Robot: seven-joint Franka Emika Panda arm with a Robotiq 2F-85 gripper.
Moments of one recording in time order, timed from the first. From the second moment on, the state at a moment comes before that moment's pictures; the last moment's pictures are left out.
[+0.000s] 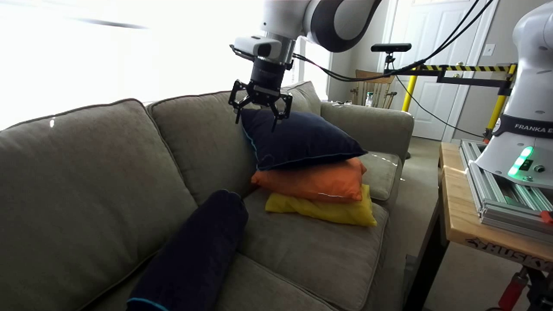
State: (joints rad) arm 0.34 0.46 0.18 -1.99 -0.37 2.70 -1.38
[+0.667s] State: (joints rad) arm 0.33 0.72 0.17 -1.82 -0.44 2.75 -1.35
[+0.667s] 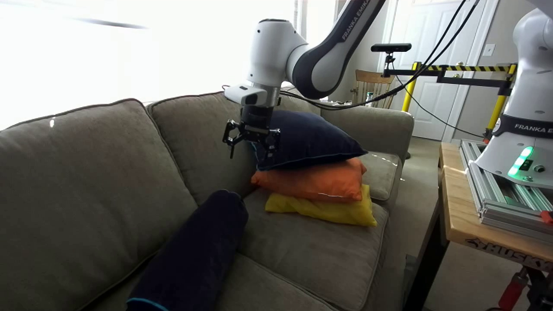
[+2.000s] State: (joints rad) arm 0.33 0.94 0.18 -1.63 -0.45 2.73 -1.43
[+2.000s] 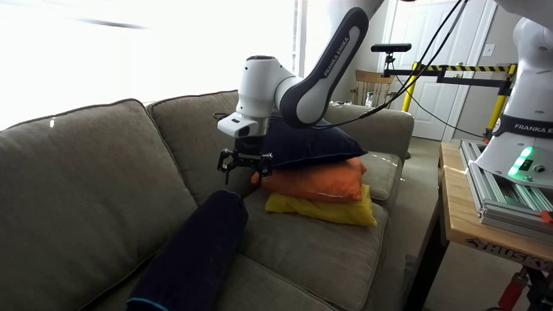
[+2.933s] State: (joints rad) arm 0.38 1.30 0.16 -1.12 -0.42 2.59 -1.47
